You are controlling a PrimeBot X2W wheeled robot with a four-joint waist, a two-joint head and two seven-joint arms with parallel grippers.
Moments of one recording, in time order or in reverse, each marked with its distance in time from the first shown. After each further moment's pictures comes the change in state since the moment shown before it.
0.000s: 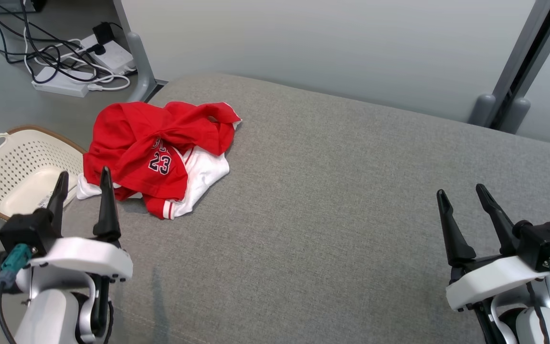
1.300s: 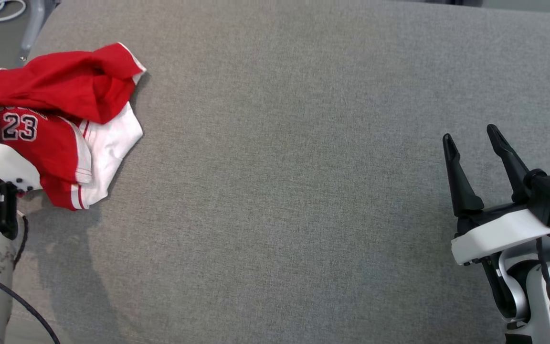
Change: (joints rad) left arm -0.628 0.135 0.034 0.906 -0.081 -0.186 -0.128; right arm -0.141 -0.018 0.002 -0.086 -0.067 0.001 0.069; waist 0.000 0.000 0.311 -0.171
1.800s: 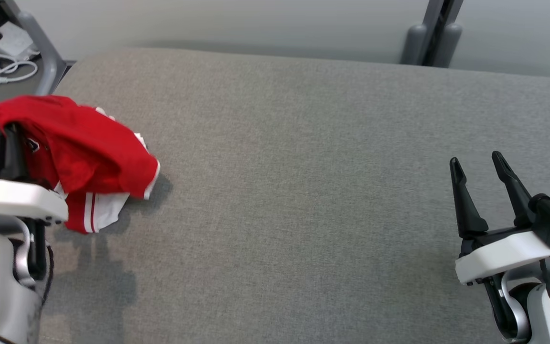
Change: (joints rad) left arm 0.324 -0.021 0.040 -0.571 0.037 0.089 0.012; right arm 0.064 0.015 -0.032 0.043 0.035 0.000 -0.052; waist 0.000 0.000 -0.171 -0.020
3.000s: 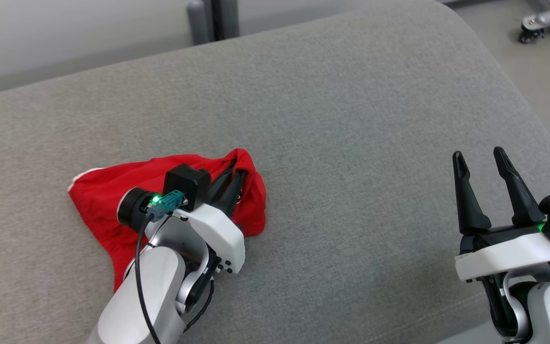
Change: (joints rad) left arm 0.070 -0.218 -0.439 -0.205 0.067 -0.063 0.287; right arm 0.003 0.003 0.010 -0.003 0.098 0.000 -0.061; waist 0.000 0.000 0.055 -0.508
